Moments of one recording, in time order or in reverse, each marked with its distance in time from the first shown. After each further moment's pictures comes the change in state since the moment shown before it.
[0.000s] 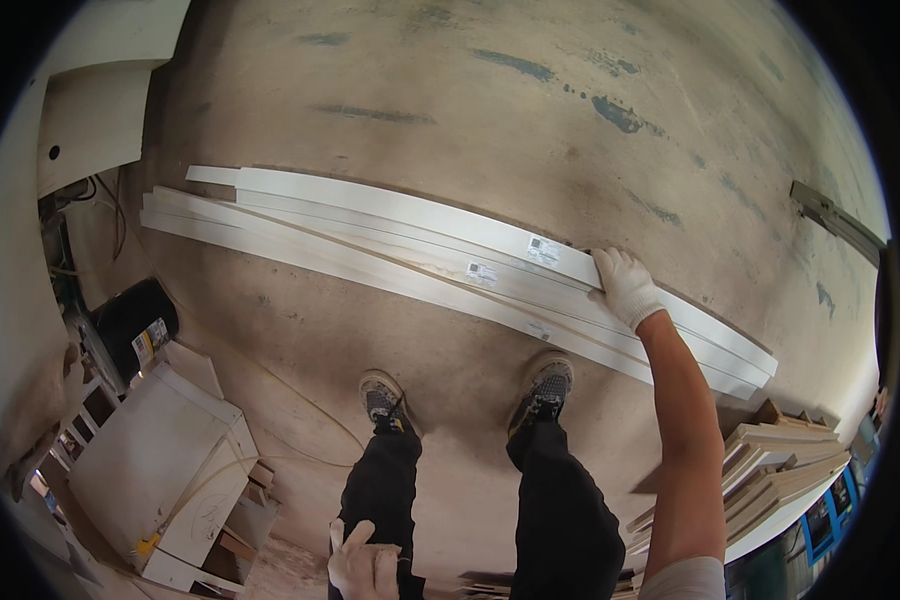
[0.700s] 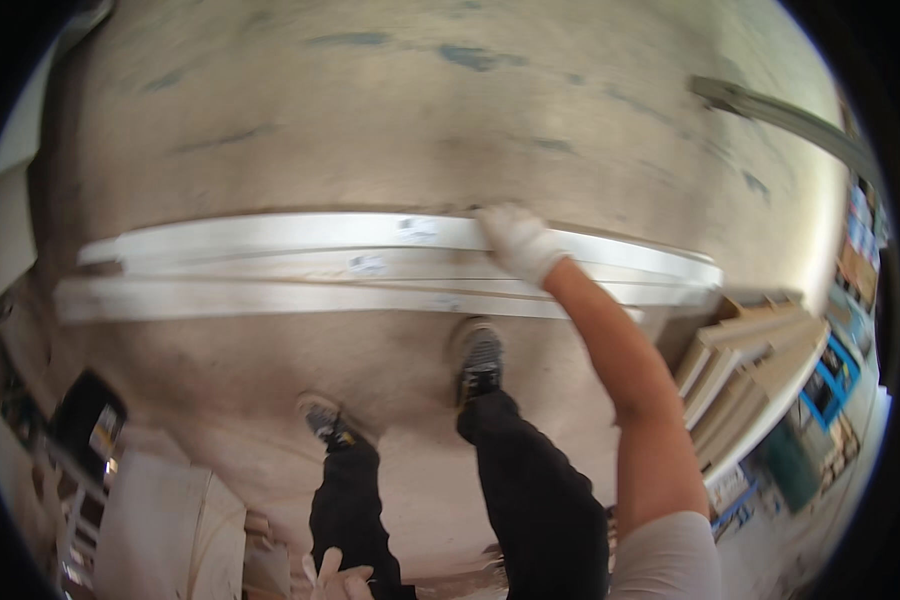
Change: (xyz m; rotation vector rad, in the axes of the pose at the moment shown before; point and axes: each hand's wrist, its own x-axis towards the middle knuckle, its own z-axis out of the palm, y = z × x) left_hand -0.007 -0.007 0.005 -0.061 0.005 -0.236; right_hand -0.011 -0.016 0.008 0.058 0.040 0.039
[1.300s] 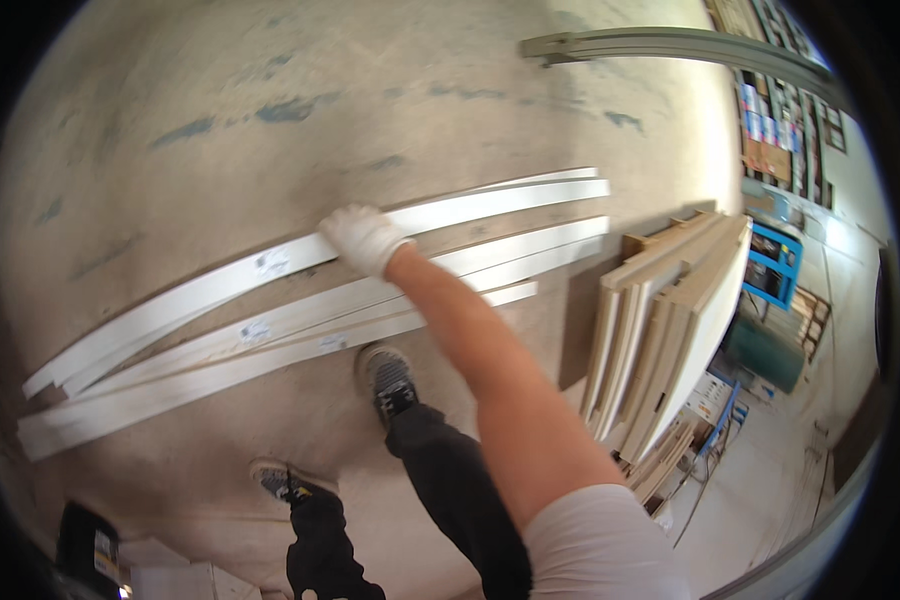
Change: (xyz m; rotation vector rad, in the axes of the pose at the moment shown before) left_hand 0.015 0.006 -0.002 0.347 0.063 0.221; right_hand 0.031 0.003 -0.041 -0.087 -0.021 0.097
